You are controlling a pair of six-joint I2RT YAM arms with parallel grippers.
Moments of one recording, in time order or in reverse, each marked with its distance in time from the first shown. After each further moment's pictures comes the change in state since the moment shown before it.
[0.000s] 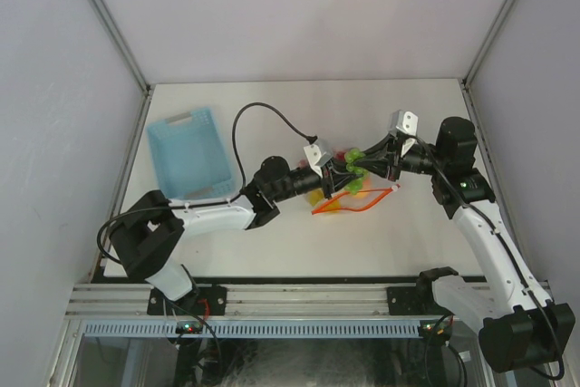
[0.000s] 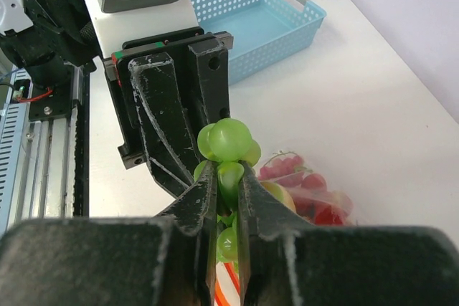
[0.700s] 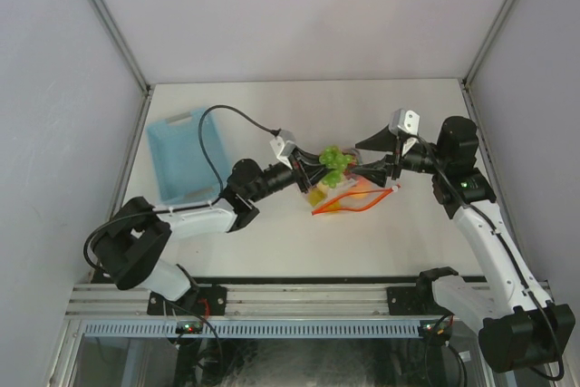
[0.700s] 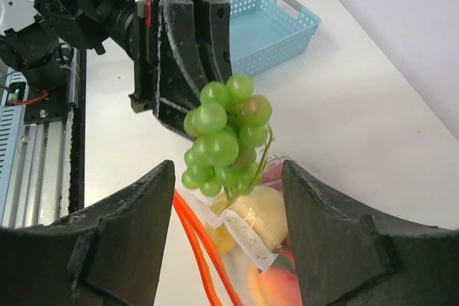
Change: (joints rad) left arm 0.128 -0.089 -0.157 0.143 0.018 -0.184; right arm -0.006 -0.001 0.006 0.023 -0.002 0.010
